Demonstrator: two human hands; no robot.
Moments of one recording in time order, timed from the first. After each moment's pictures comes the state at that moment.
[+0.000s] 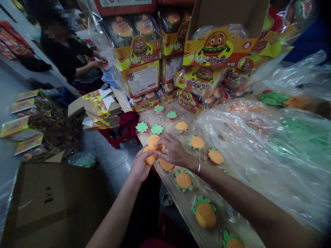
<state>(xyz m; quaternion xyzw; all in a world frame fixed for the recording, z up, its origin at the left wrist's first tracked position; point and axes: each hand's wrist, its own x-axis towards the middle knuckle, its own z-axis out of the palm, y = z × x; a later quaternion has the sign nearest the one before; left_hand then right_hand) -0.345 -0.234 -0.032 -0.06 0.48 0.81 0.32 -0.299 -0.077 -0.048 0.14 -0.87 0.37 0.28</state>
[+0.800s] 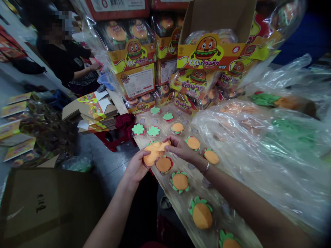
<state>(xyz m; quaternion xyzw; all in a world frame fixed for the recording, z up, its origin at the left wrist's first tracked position) -0.353 -0.226 -0.024 -0.10 0.49 0.77 0.41 -0.286 -0.044 -0.058 0.02 -0.71 0.69 0.11</state>
